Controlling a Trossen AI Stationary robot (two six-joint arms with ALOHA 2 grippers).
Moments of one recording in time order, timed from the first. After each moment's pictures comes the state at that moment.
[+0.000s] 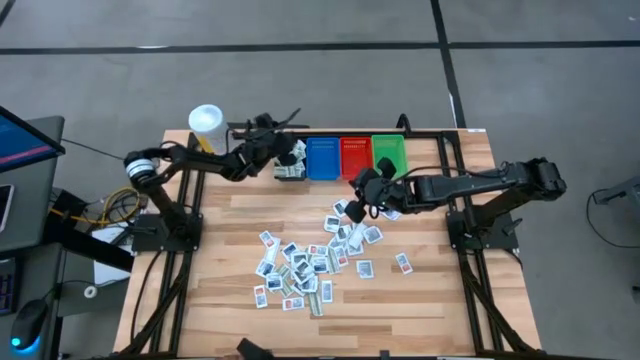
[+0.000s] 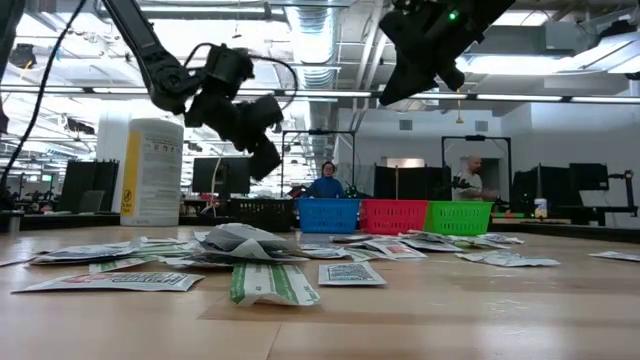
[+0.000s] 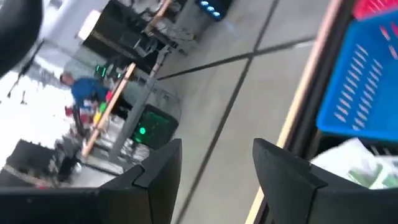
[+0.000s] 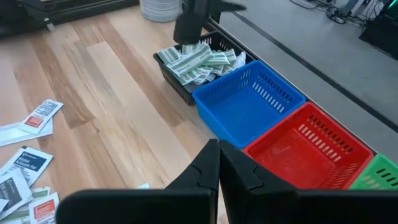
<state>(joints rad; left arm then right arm) 0.52 1.70 0.74 0.71 -0.50 0.84 0.06 1.38 0.99 -0.33 0.60 0.36</state>
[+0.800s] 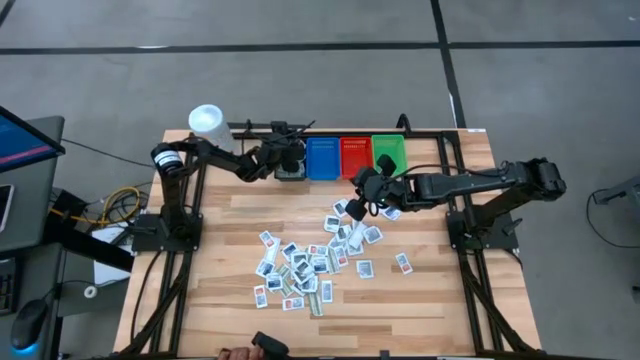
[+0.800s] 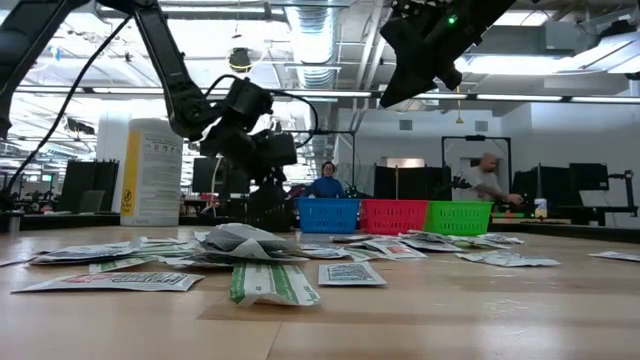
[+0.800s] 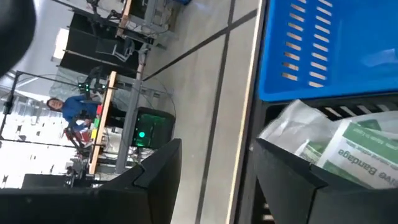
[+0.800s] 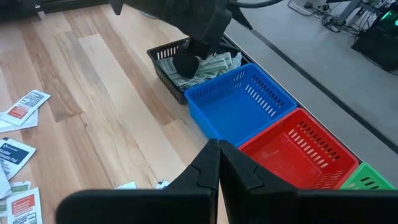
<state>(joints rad) 0.52 1.91 0.81 0.72 -0.50 1.02 0.03 1.38 0.99 -0.33 0.60 0.28</state>
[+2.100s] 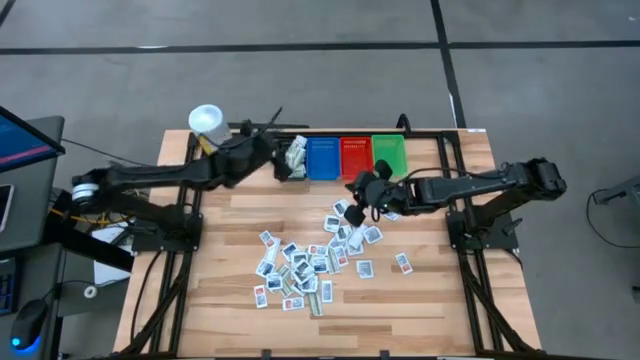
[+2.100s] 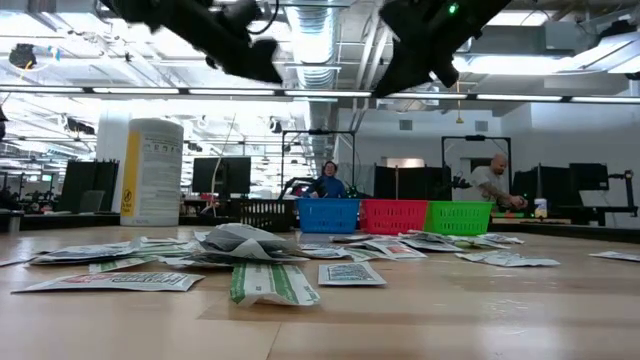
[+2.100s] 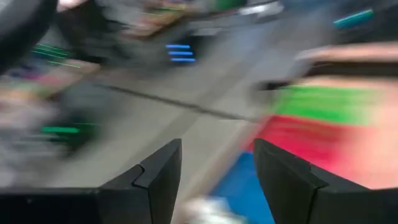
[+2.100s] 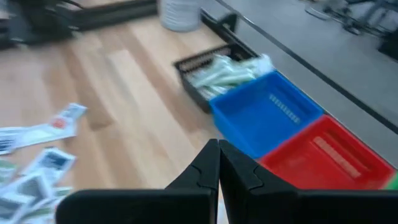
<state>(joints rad) 0.25 1.20 0.81 0.17 -0.50 0.24 0.09 1.38 0.99 -0.27 0.57 0.32</state>
